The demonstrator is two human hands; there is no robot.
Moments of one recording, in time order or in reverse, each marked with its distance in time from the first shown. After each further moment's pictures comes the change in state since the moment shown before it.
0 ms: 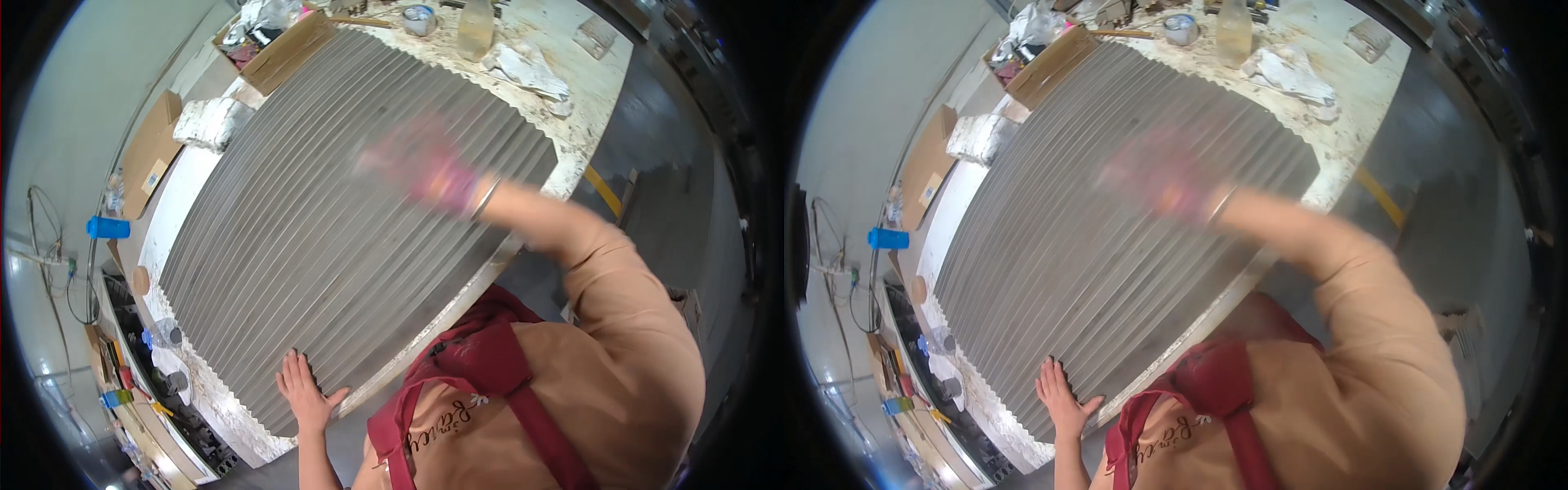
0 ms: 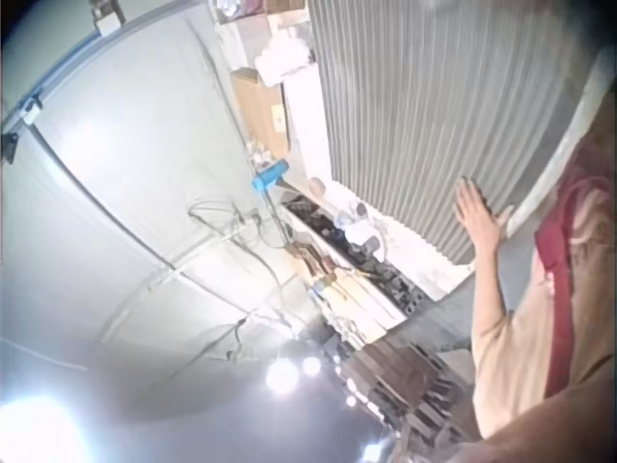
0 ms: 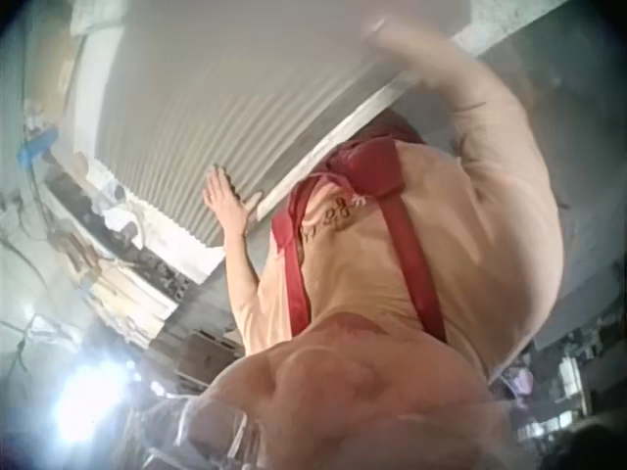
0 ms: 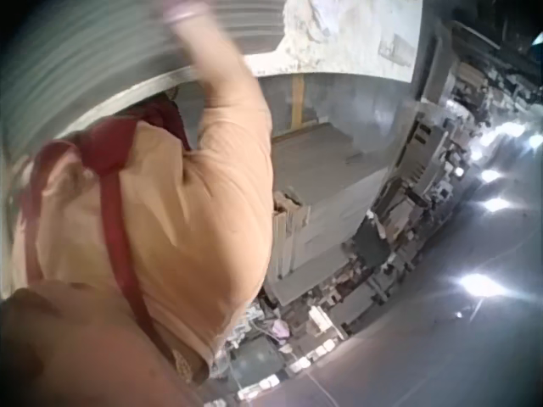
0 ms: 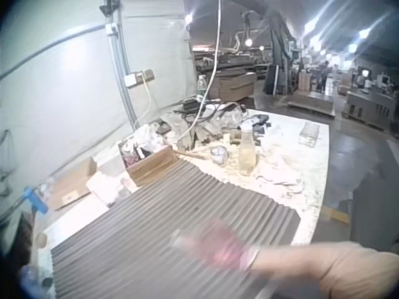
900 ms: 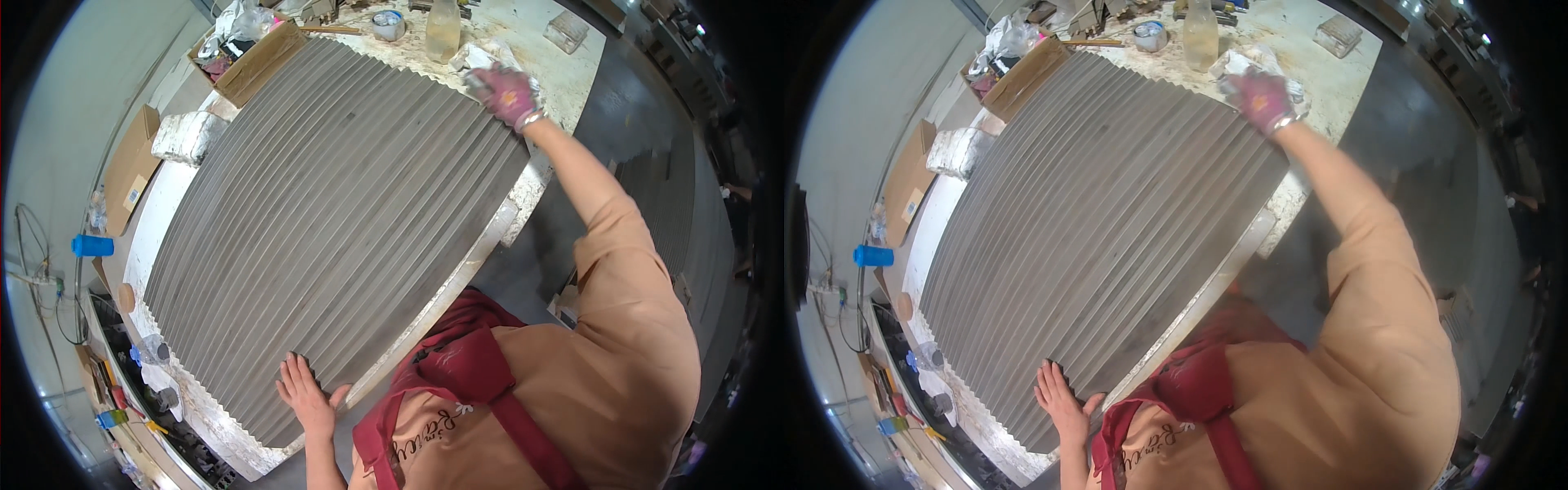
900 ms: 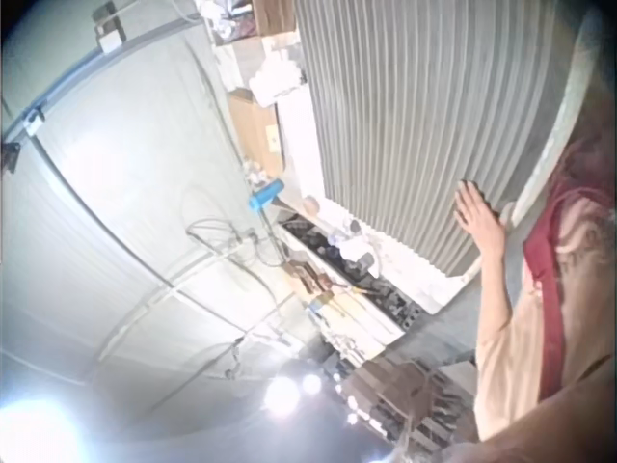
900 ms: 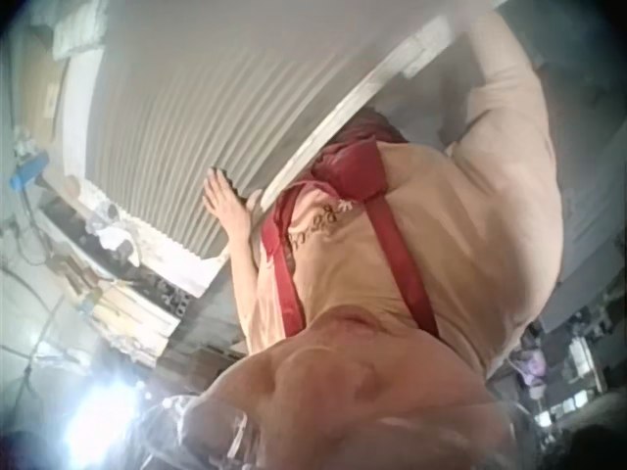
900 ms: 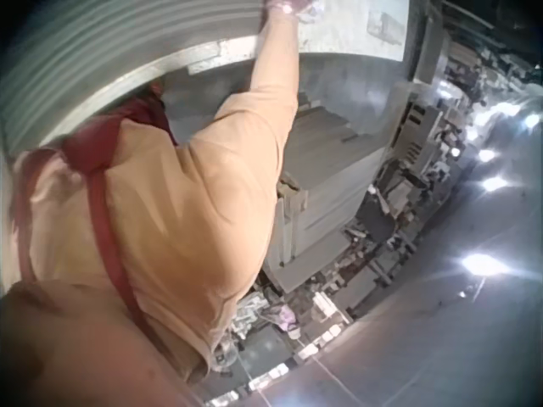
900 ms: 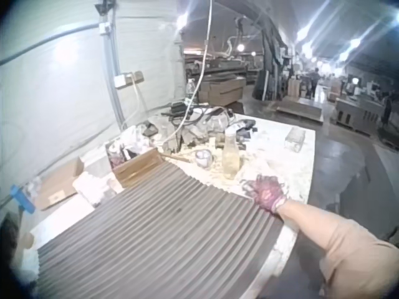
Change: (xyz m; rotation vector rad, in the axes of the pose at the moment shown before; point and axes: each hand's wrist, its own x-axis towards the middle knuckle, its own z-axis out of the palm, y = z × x) left_hand 0.001 0.046 0.002 -0.038 -0.018 -0.117; right_hand -0.051 0.142 -0.045 -0.263 -0.117 0.498
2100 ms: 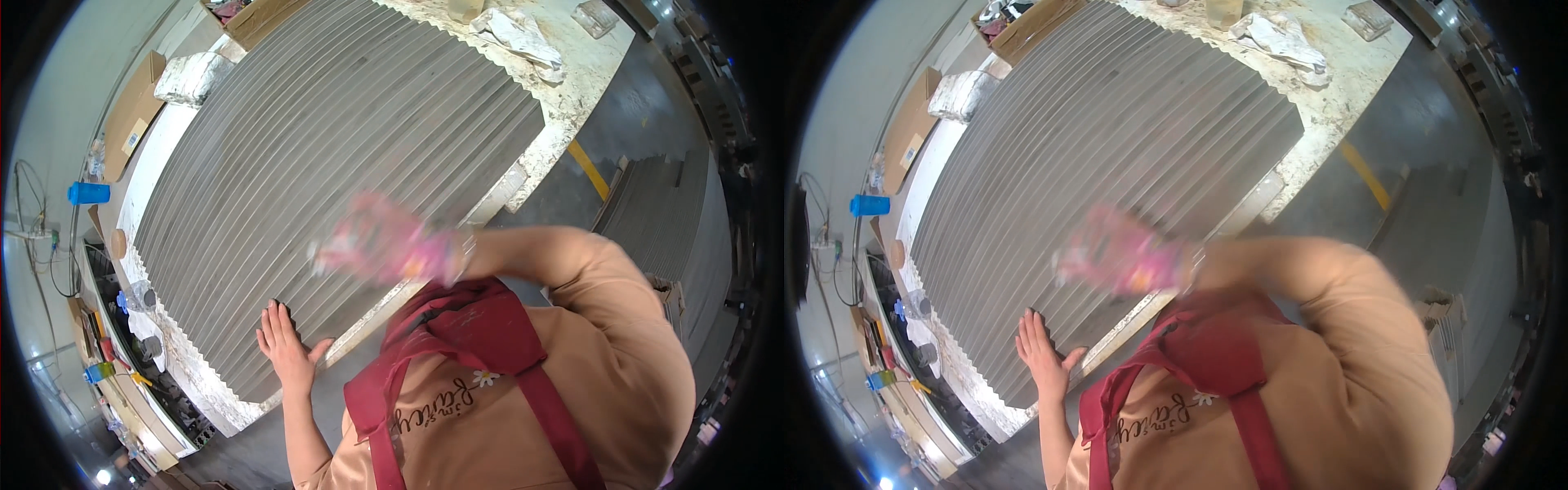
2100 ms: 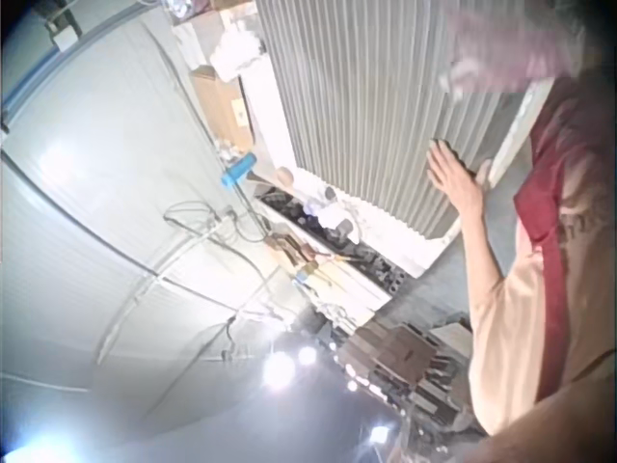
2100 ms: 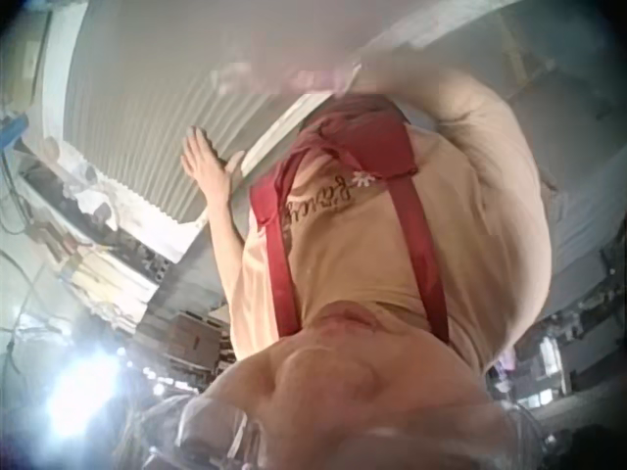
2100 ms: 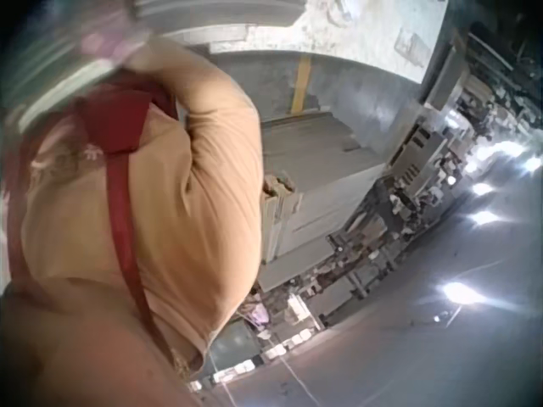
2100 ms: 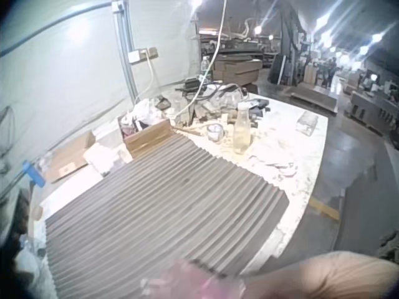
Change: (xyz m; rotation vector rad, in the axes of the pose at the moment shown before) left_hand 0.012 0.005 0.000 0.010 0.080 0.053; right_hand -0.161 -0.240 0.012 0.426 -0.309 -0.820
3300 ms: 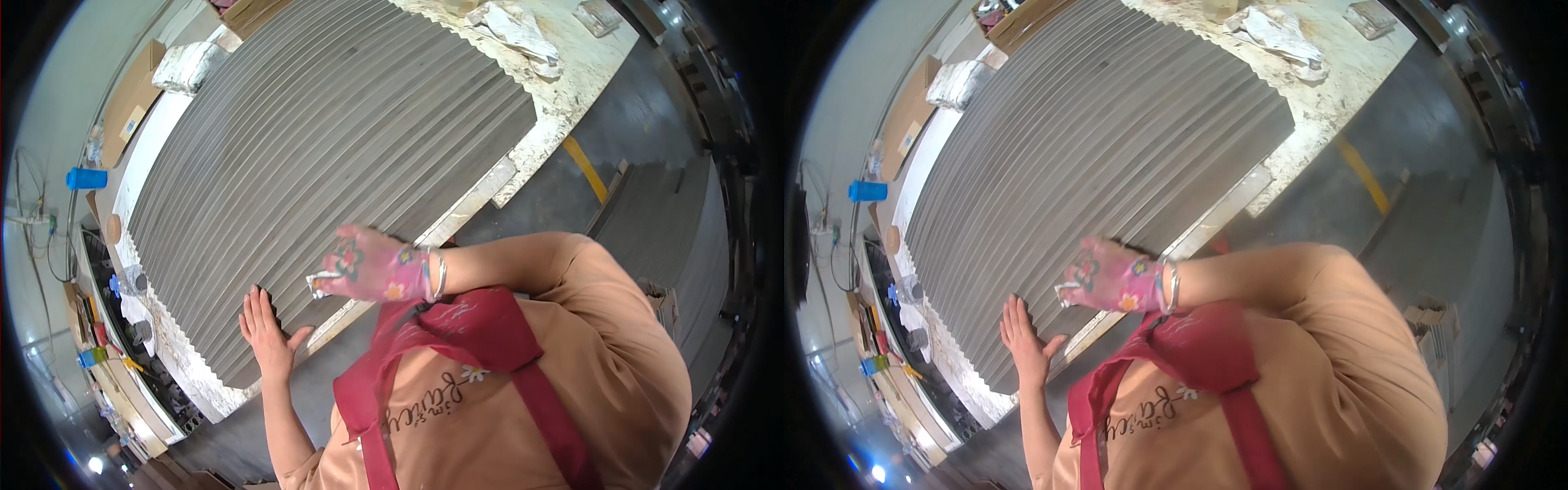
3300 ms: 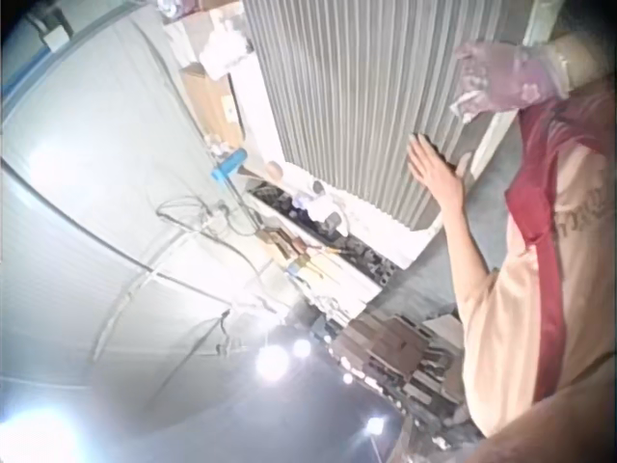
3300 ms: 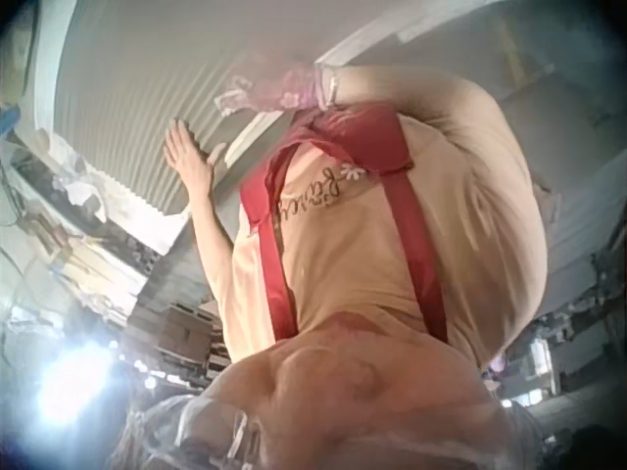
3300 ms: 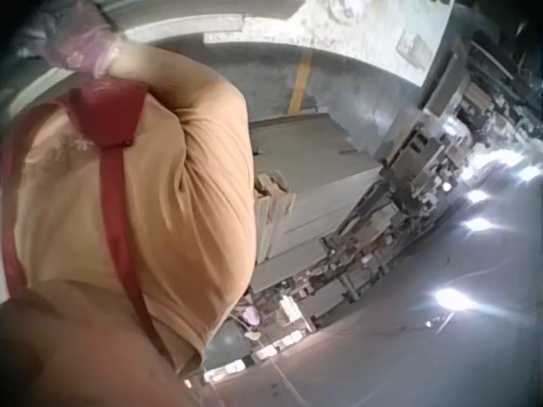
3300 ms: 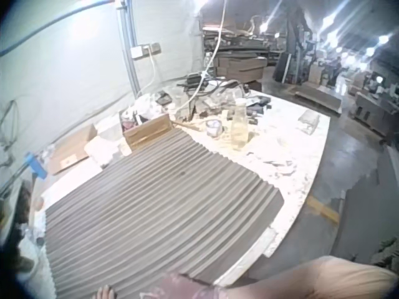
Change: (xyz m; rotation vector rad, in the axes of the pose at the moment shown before) left_hand -0.005 -0.003 0.004 0.016 0.009 -0.021; right_hand -0.022 -0.045 0.002 -0.186 0.204 -0.254
